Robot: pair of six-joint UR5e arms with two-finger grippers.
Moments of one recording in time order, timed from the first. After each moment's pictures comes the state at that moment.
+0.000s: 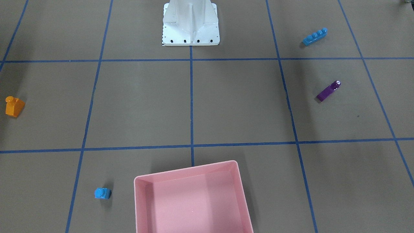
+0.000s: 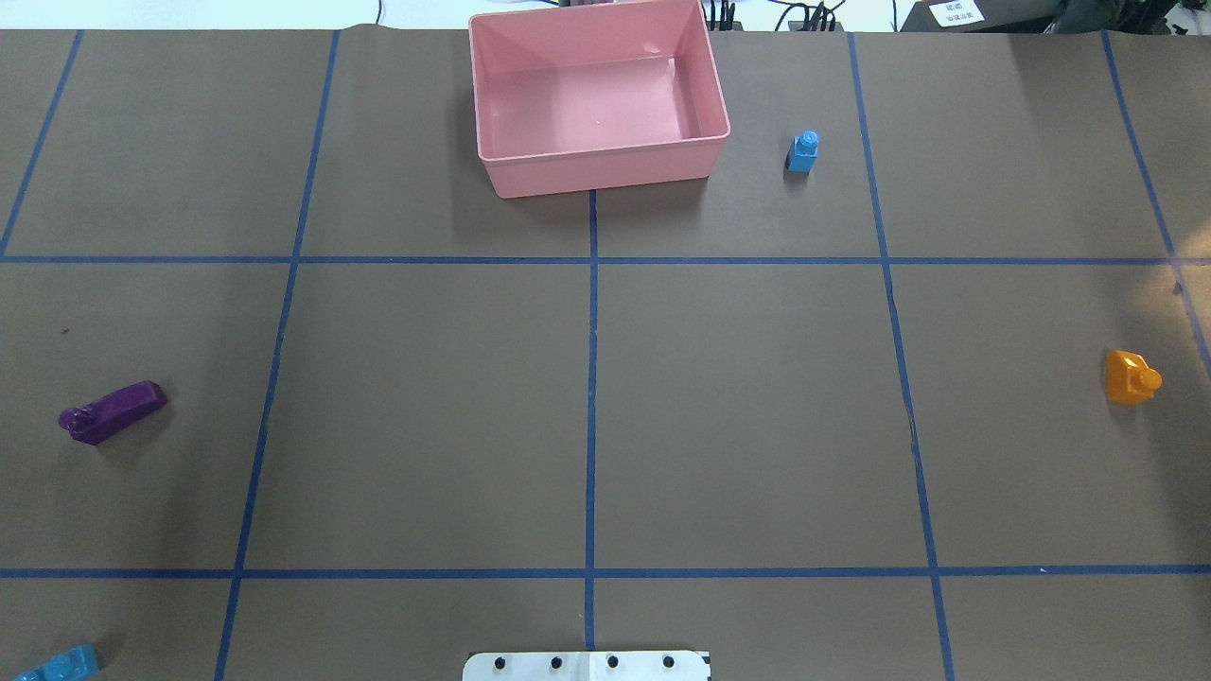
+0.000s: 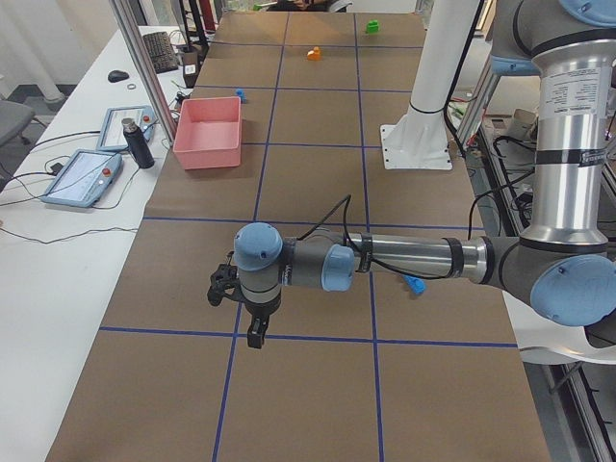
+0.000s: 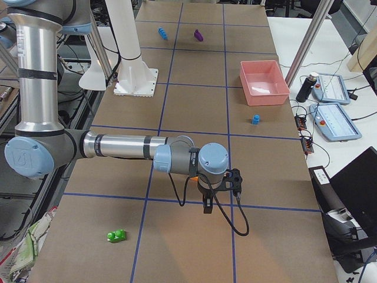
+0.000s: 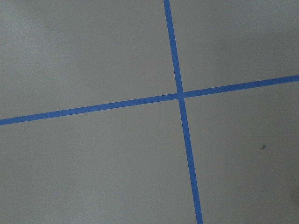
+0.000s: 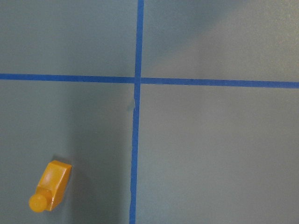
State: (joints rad) left arm -1.58 -1.53 -1.65 -1.63 -2.31 0.09; right arm 1.64 -1.62 1.64 -1.64 2.37 -0.10
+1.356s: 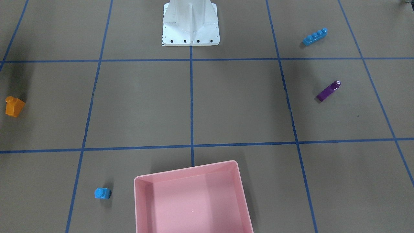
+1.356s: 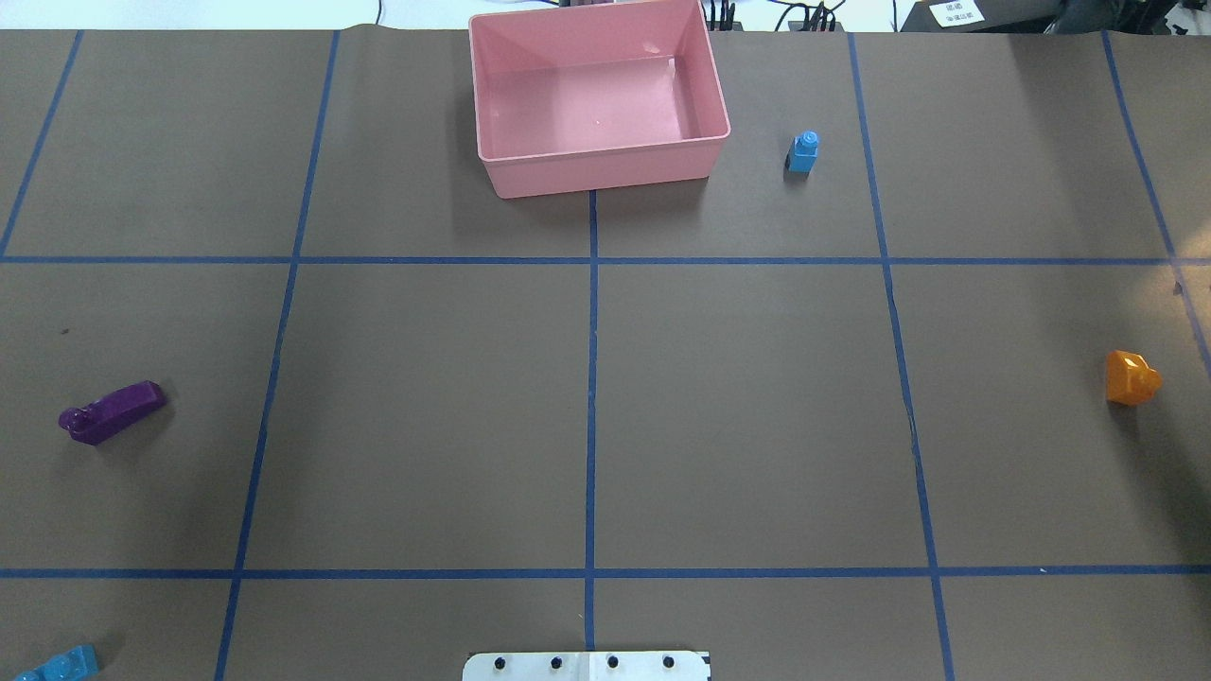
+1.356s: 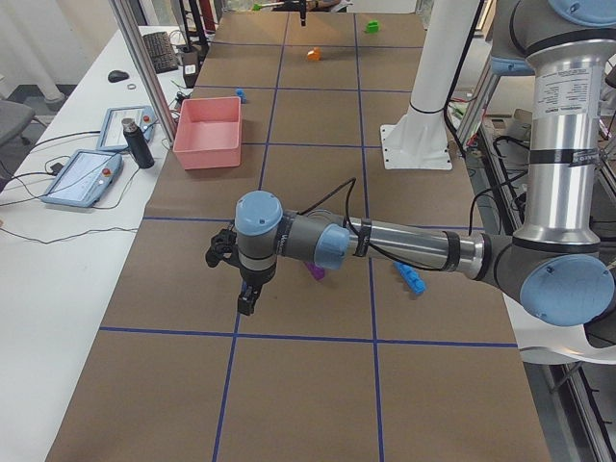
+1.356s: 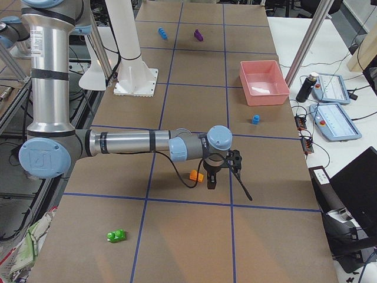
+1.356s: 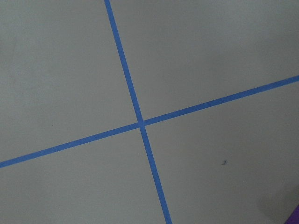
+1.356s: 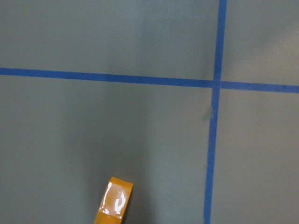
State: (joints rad) left arm -1.52 -1.54 -1.73 -1.69 -2.32 0.09; right arm 1.35 -1.62 1.66 -1.41 2.37 0.28
